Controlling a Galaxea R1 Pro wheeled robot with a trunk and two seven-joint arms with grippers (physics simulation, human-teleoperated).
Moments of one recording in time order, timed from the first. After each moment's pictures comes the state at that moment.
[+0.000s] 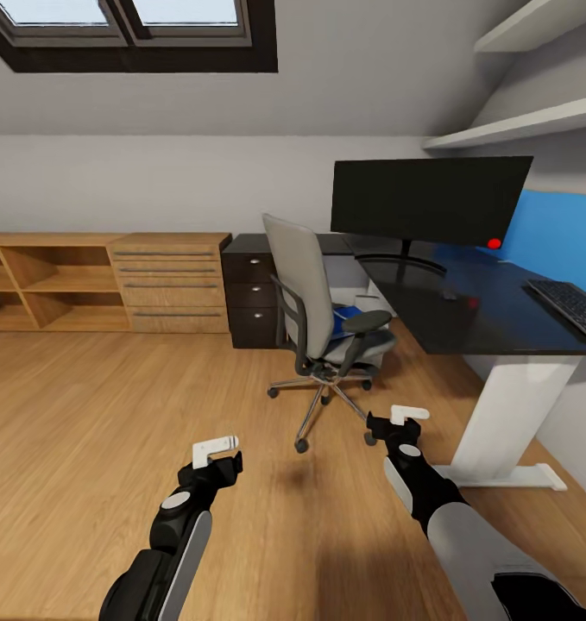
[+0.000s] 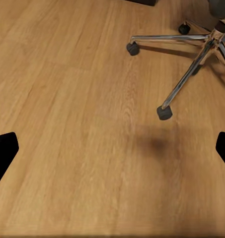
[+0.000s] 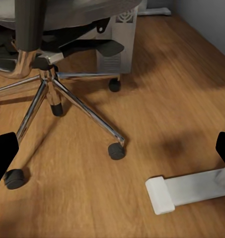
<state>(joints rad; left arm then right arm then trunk) -0.26 -0.15 -0.14 -1.42 0.20 0.53 0.35 -0.78 0.04 -0.02 -0.46 -0.02 -0.06 -0.23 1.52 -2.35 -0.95</state>
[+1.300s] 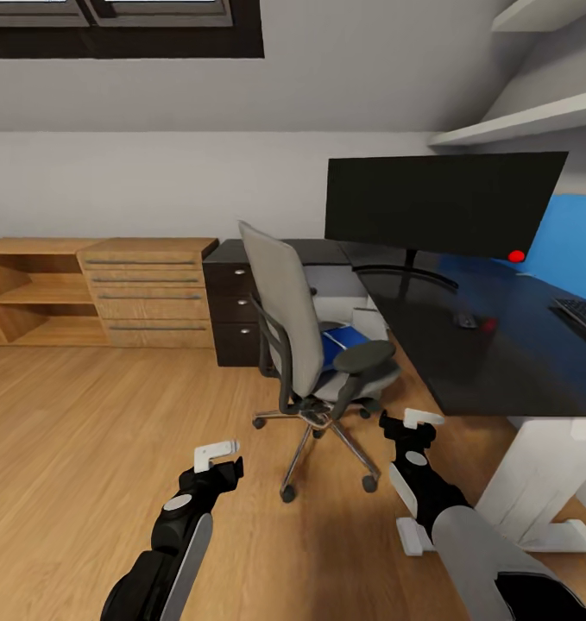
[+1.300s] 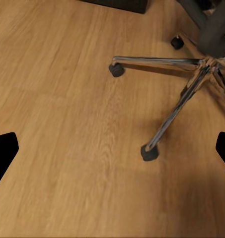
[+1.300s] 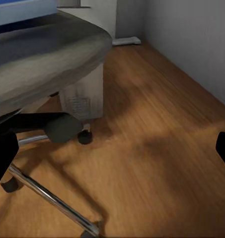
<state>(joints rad) -0.26 -0.14 -0.14 -1.39 0.20 0.53 0.35 -0.78 0.03 -0.05 -0.41 -0.02 -0.21 -0.33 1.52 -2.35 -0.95</state>
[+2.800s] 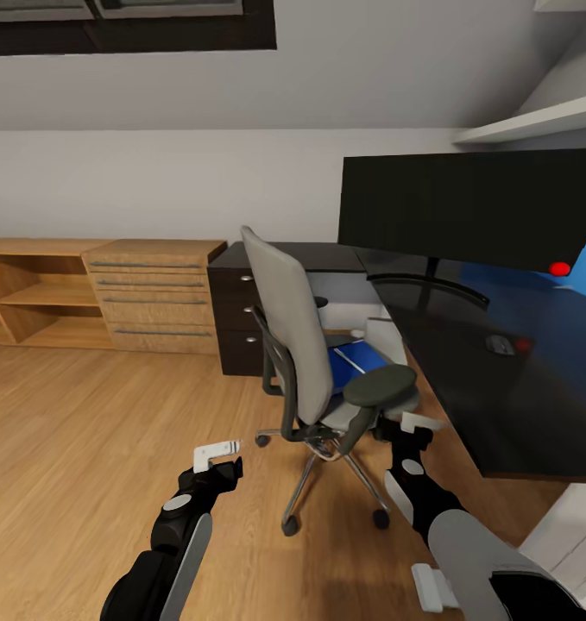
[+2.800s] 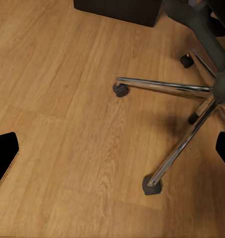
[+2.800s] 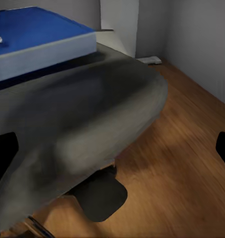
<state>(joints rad) -0.26 -0.14 -0.14 -1.39 0.20 0.53 0.35 -0.78 0.05 -0.04 -0.35 -0.02 -0.34 -0.33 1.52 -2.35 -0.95</state>
